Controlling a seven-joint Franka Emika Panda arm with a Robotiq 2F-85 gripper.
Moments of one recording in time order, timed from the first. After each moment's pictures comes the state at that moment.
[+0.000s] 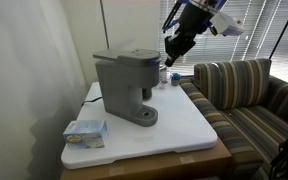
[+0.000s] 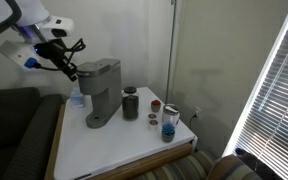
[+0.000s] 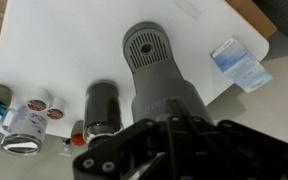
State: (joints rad) arm 0.14 0.06 0.10 -2.42 0.19 2.93 0.06
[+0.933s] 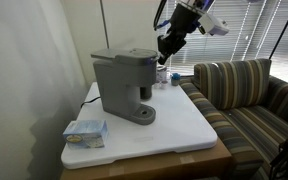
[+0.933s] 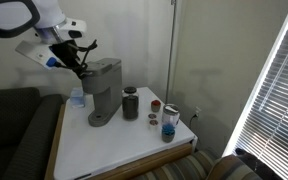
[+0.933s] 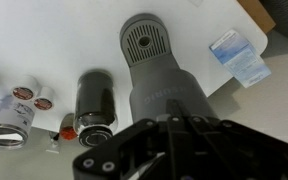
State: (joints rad) arm 0.12 0.14 0.10 -2.31 0.31 2.89 -0.11
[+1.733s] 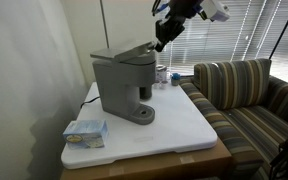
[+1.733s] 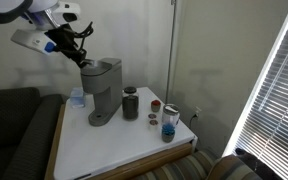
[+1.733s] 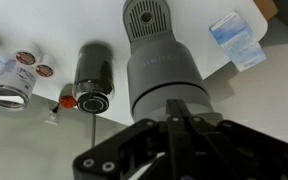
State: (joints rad) arm 0.13 0.07 0.10 -2.31 0.17 2.91 -0.05
